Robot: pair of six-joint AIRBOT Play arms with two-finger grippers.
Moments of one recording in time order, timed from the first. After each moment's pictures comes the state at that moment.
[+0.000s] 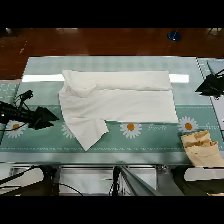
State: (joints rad) left arm 0.48 -1.32 0.75 0.87 -1.45 -1.07; right arm -0.52 -1.59 1.53 -1.15 1.59 1.30
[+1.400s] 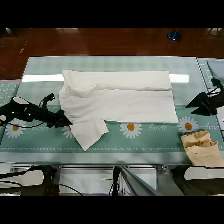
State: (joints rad) left arm 0.27 -1.46 0.71 0.85 -1.23 -1.08; right arm -0.60 -1.59 1.19 -1.07 1.56 1.26
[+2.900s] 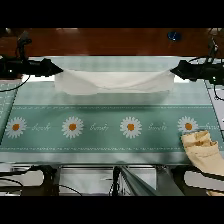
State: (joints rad) left arm 0.21 -1.51 1.36 0.65 -1.16 -1.02; right arm -0.23 -1.42 1.19 -0.70 0.84 1.18
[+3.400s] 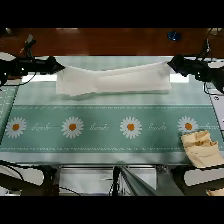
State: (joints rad) left arm 0.21 -1.73 1.47 0.63 -1.00 -1.05; right arm -0.21 -1.67 1.32 -0.50 0.61 1.14
